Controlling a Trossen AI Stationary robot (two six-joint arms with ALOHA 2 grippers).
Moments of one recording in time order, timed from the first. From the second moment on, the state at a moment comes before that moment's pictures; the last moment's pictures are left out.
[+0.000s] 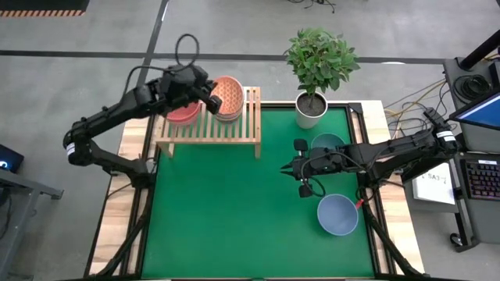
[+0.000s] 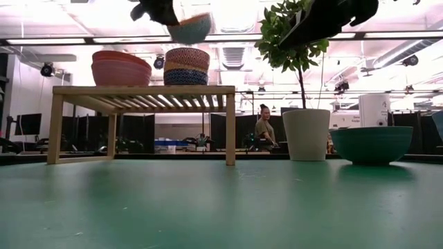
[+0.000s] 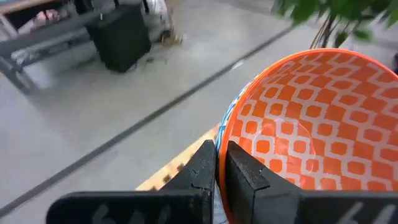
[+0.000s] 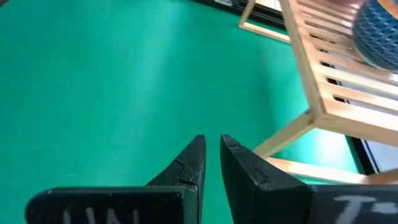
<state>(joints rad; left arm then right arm) 0.42 1.29 1.50 -0.67 -0.42 -0.10 0.13 1.18 0.86 -0.24 0.16 -0.19</state>
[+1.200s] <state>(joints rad) 0.48 1.40 1.51 -0.74 -0.41 -0.09 0.13 1.18 0.86 -0.27 0.18 -0.13</state>
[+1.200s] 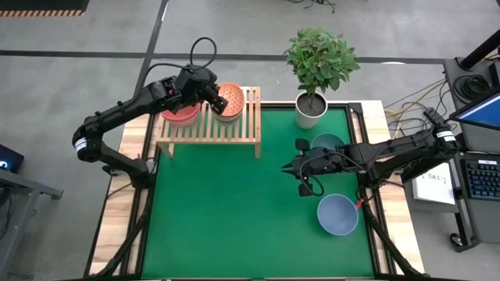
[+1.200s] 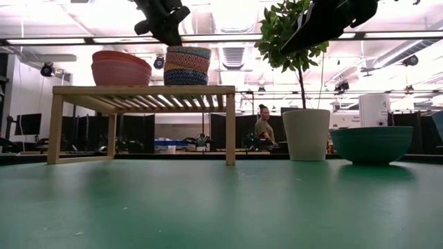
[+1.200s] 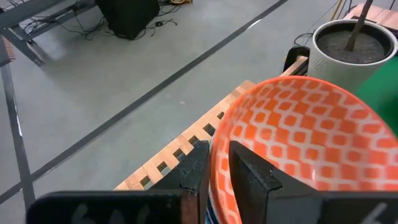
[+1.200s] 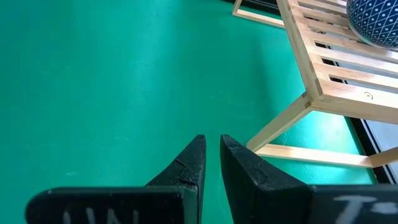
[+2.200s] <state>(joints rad) -0.19 1.00 1.07 -0.65 -0.39 -0.35 0.13 1.20 0.86 -0.22 0.18 -0.04</state>
